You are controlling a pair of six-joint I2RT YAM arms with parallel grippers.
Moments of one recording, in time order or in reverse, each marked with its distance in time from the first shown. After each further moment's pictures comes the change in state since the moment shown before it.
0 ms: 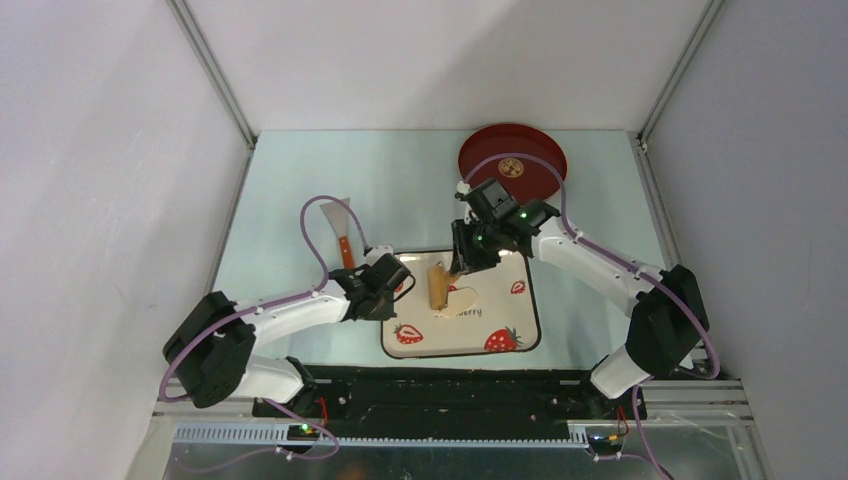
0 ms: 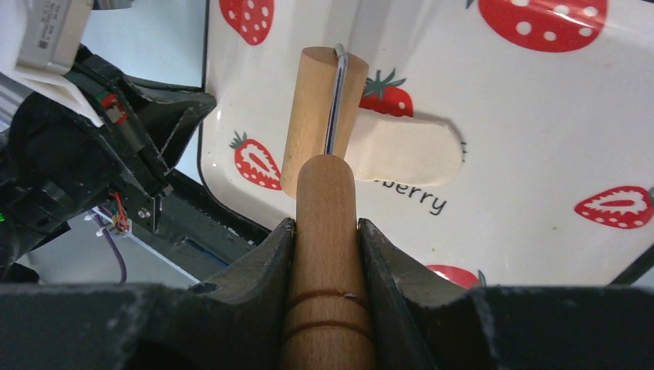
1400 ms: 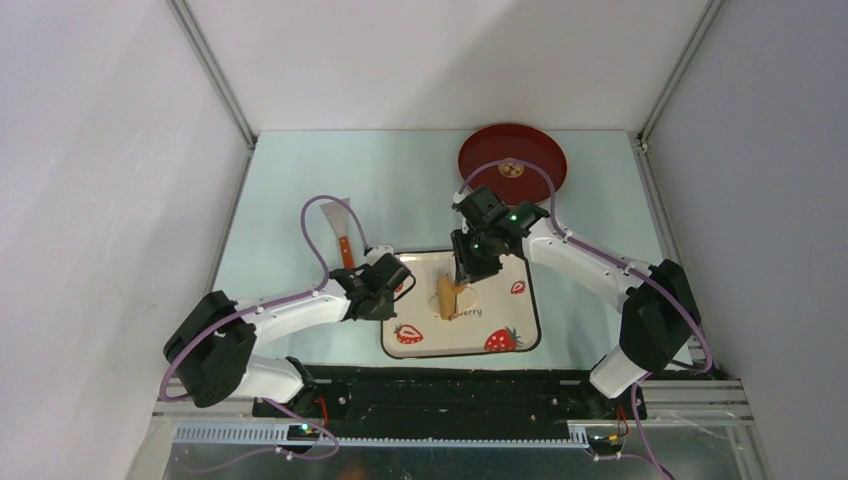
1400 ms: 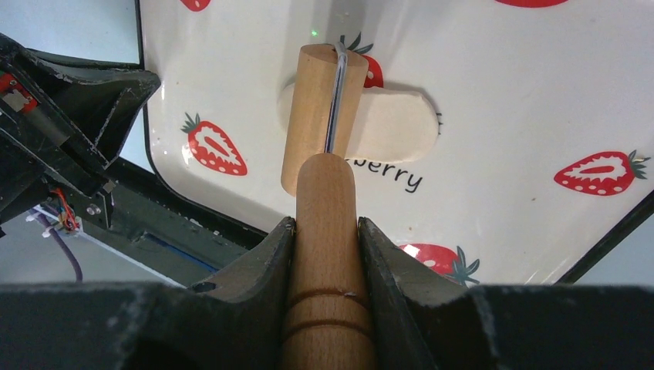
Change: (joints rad) left arm 0.000 0.002 0.004 -0.004 0.000 0.000; right arm 0.017 0.034 0.000 -0.080 0.067 -0.019
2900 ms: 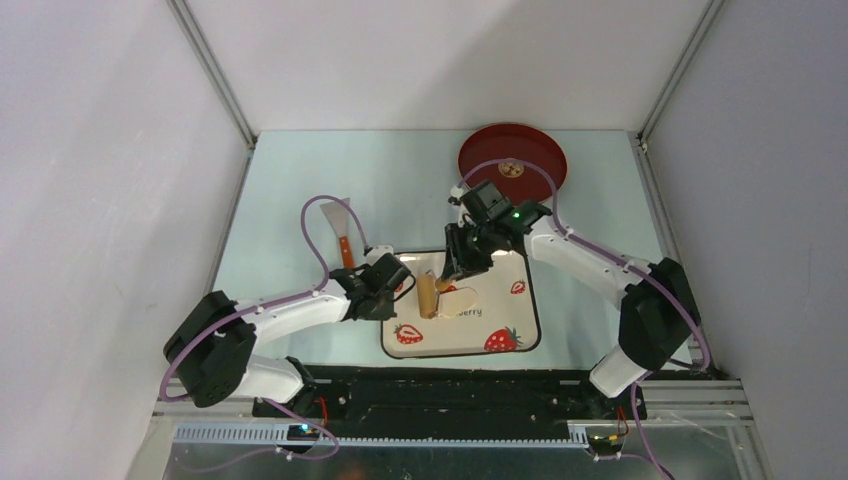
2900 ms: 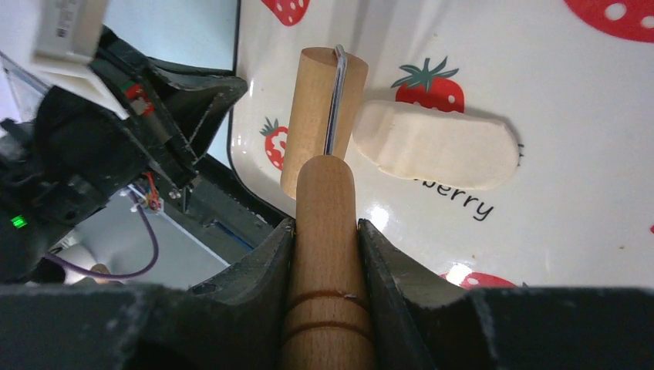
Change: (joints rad) left arm 0.000 0.000 0.000 0.000 0.000 0.000; right arm -0.016 0.023 -0.004 0.111 -0.167 0.048
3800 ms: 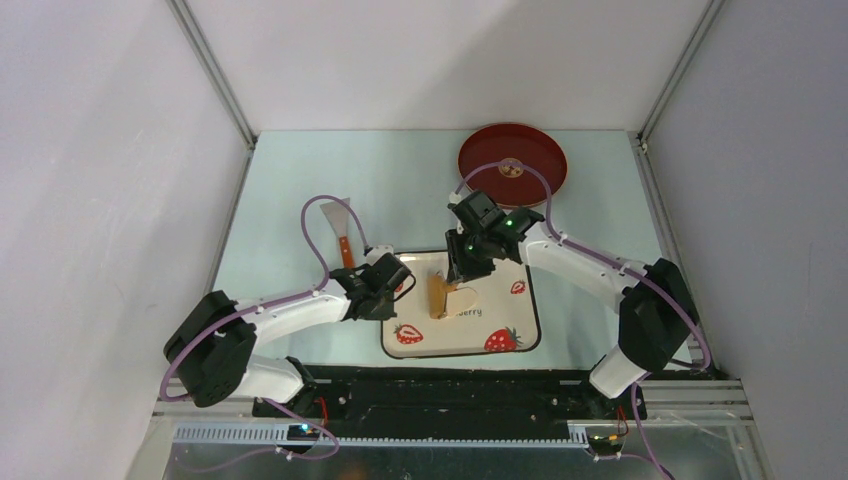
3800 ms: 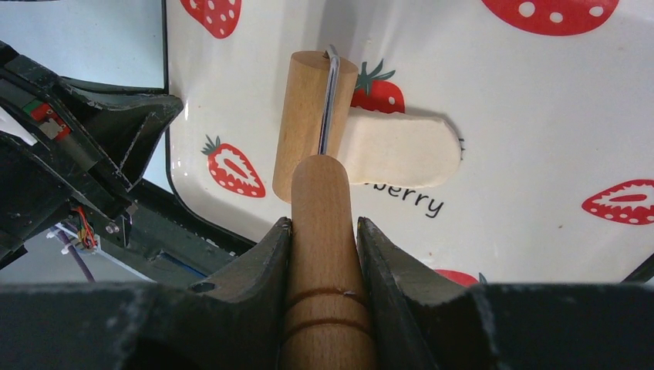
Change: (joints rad) left arm 0.000 0.001 0.002 -0.001 0.000 0.000; right arm 0.039 -0.008 -0.021 -0.032 0.200 -0.006
